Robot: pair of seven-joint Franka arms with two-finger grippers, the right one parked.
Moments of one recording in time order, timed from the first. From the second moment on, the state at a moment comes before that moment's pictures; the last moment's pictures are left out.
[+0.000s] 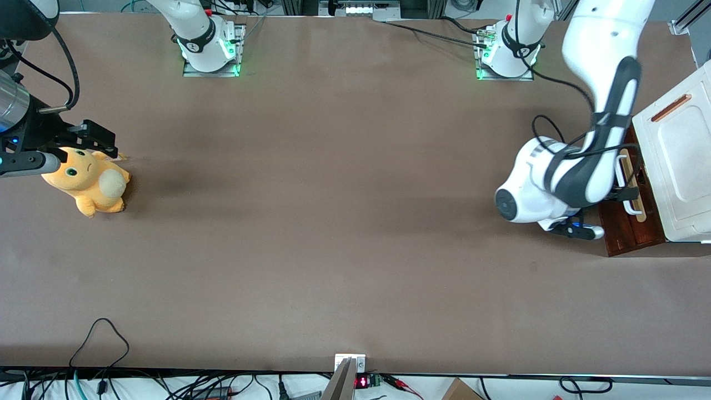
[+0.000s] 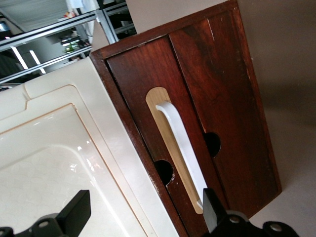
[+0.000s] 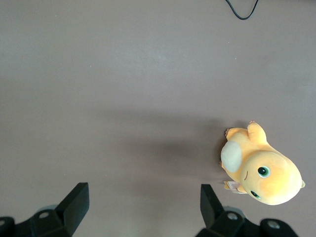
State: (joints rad) arm -0.15 0.57 -0.10 -1.76 1.09 1.41 -0.45
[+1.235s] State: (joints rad) arm -0.17 0.68 -0.09 -1.91 1.26 1.38 -0.78
